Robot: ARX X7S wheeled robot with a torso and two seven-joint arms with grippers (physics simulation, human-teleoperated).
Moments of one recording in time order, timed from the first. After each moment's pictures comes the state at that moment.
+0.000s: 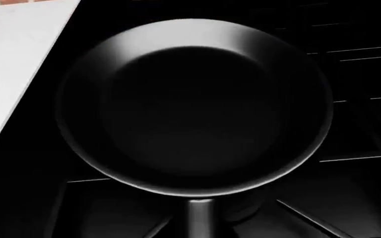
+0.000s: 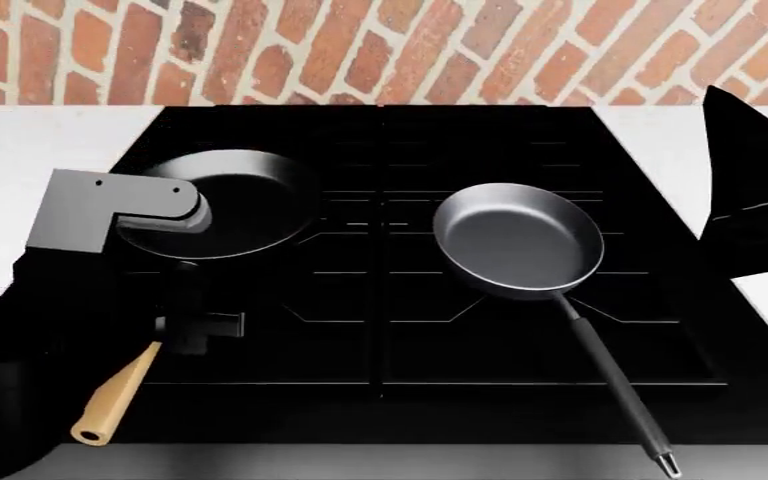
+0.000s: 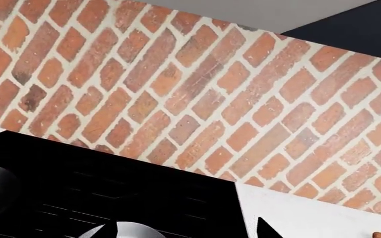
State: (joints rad) left arm -1.15 -0.98 0.78 0.49 -2.11 -0.79 -1.28; right arm 1.64 1.29 -0.60 -0.73 2.22 0.85 1.13
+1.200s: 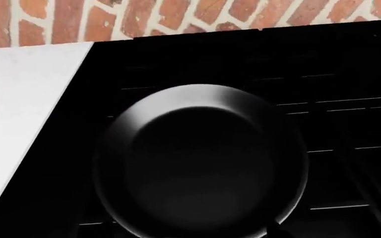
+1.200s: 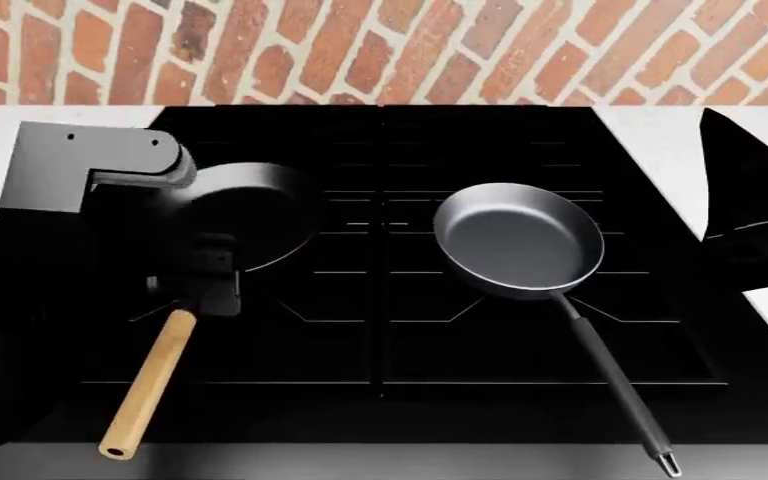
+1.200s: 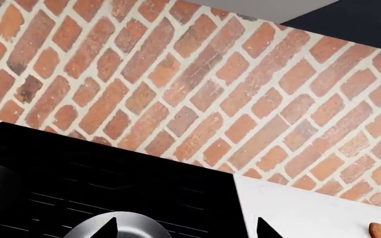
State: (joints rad) left arm -1.21 -0.97 0.75 0.47 -2.05 -0.79 -1.24; right arm 1.58 1.33 -0.58 -0.76 2.20 0.84 1.11
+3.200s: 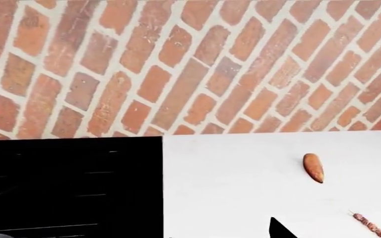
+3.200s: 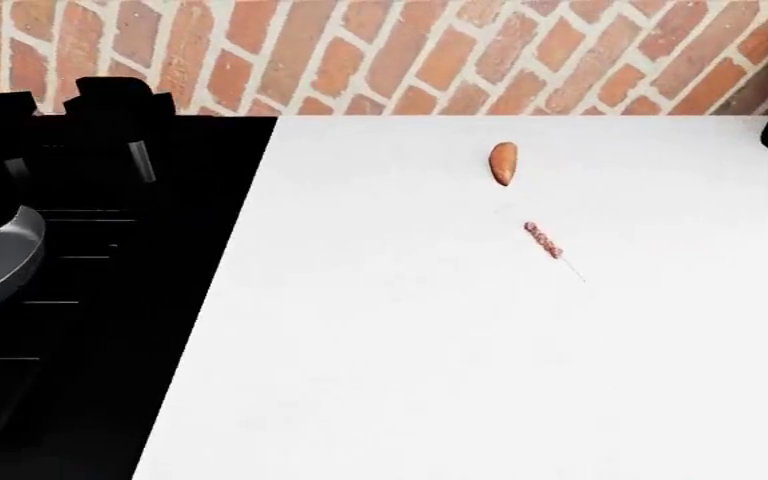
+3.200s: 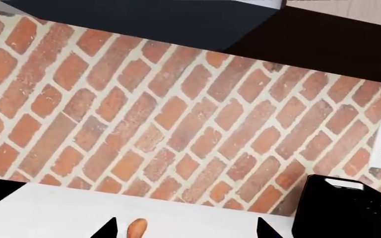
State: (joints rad) left arm -1.54 -1.03 0.62 0.54 -2.32 -0.76 -1.30; right arm 1.49 1.46 -0.47 -0.79 2.10 0.72 1.03
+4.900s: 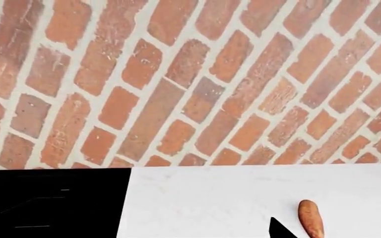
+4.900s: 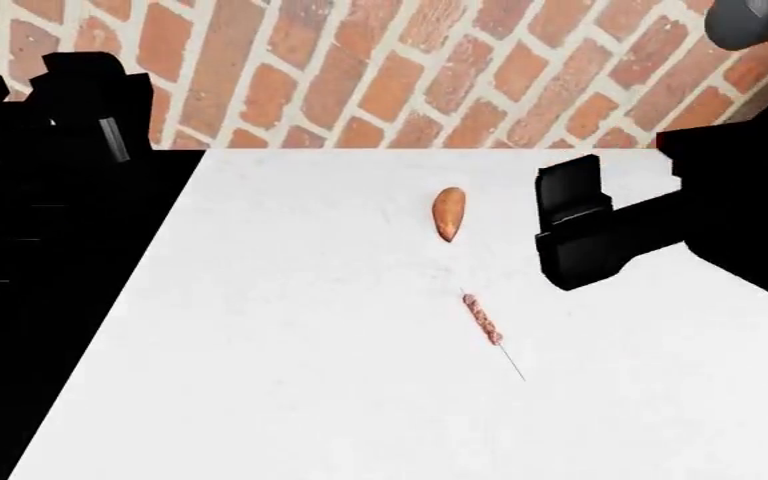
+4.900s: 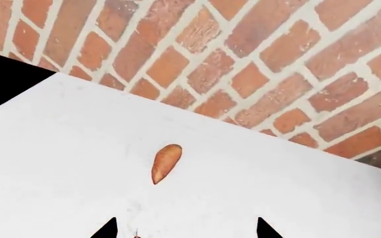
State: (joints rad) left arm -1.58 -1.06 0.64 0.53 -2.33 -0.75 -1.31; right arm 1.75 0.93 -0.86 -0.44 2.50 0.97 1.39
